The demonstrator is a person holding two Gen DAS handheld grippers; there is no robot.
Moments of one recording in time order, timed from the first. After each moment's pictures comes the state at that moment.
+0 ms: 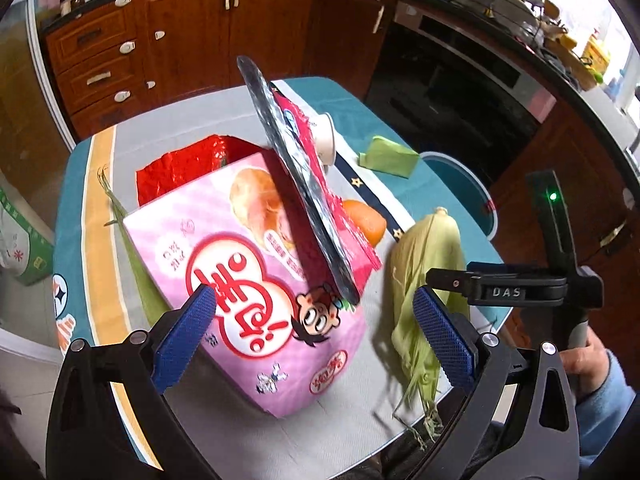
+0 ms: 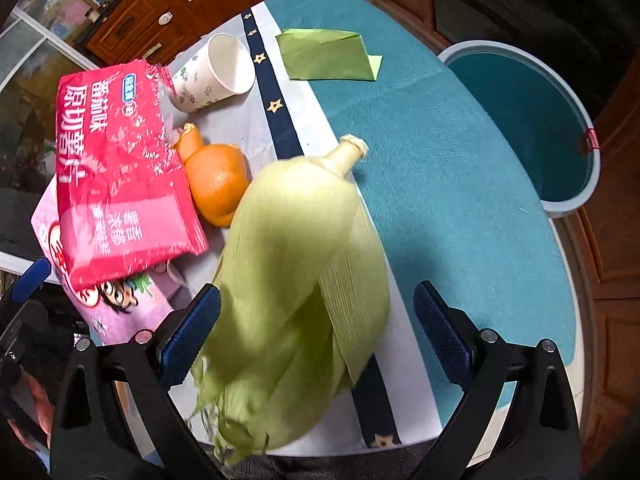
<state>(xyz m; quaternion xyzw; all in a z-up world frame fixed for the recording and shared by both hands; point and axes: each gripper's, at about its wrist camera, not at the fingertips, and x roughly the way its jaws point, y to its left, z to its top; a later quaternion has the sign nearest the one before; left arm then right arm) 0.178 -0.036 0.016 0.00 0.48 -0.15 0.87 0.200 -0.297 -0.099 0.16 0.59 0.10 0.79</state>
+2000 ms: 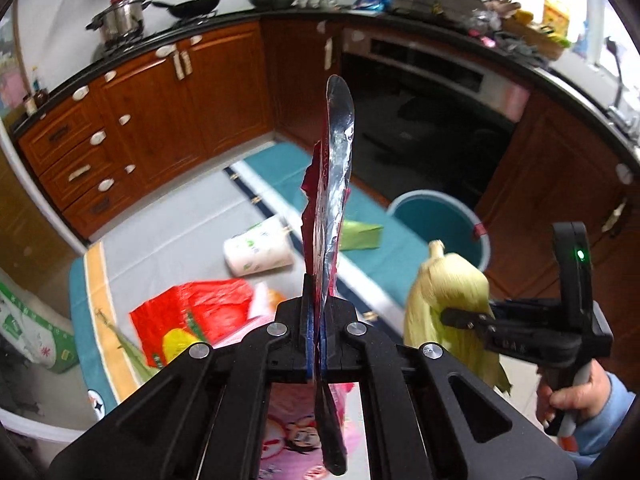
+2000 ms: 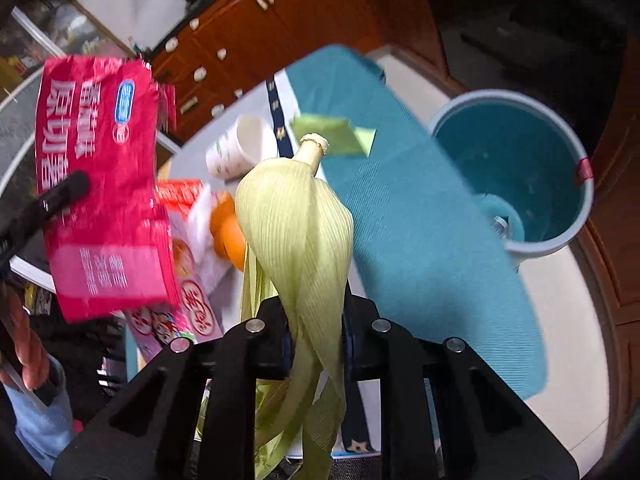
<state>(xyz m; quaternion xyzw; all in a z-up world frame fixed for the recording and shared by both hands) 0.218 -0.115 0.090 0.09 0.40 -0.20 0.89 0.200 -0.352 -0.059 0.21 0.49 0.14 0.83</state>
